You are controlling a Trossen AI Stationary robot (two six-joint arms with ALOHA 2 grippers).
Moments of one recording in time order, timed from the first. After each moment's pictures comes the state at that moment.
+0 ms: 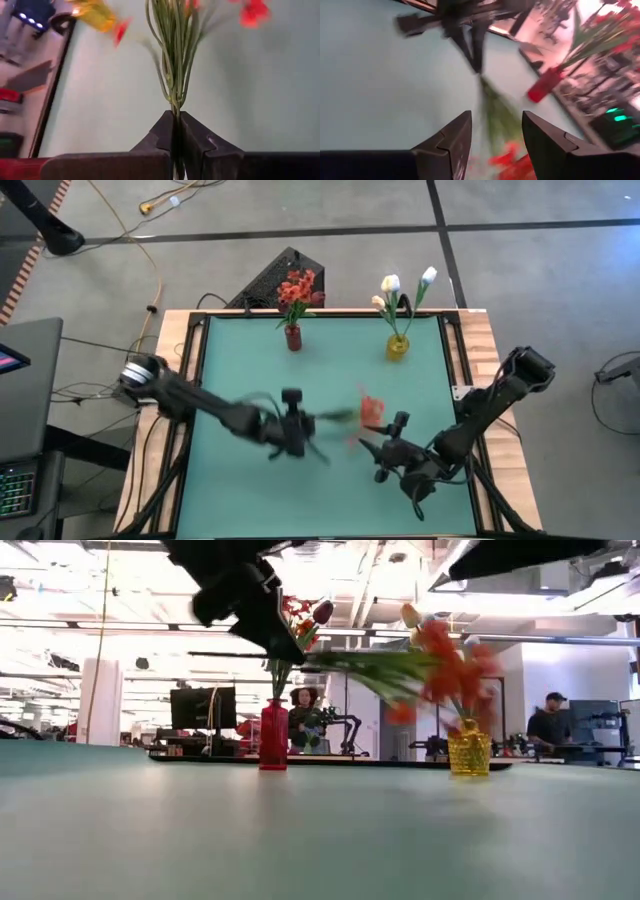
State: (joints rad) left arm -0.34 1.68 1.12 -0.34 -0.64 -0.01; right arm 0.74 1.51 0.93 -0.21 1.14 0.32
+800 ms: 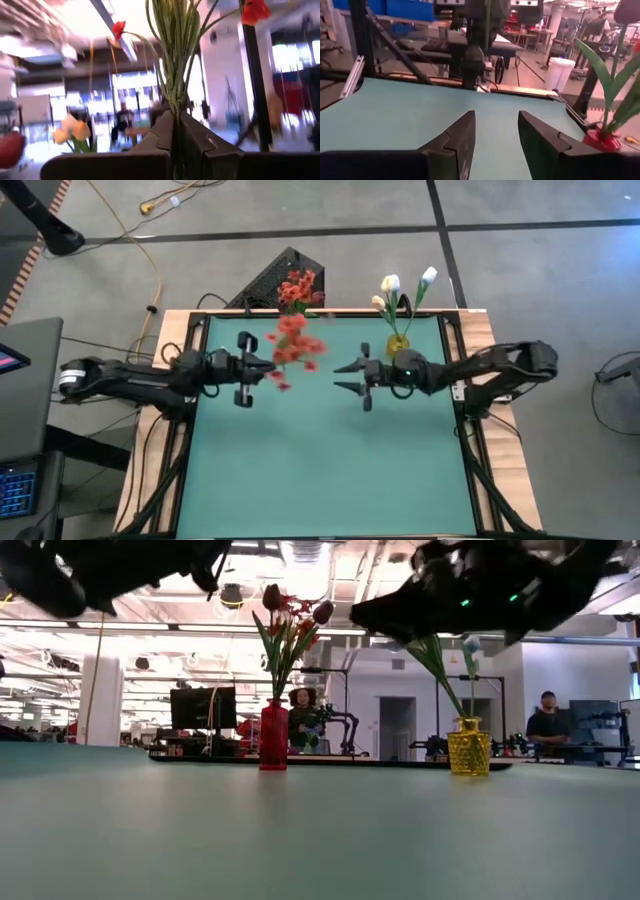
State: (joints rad) left arm 0.19 1.04 0.32 1.19 0.21 0.03; right arm -0.12 1.43 0.54 0.89 -0.13 -0.14
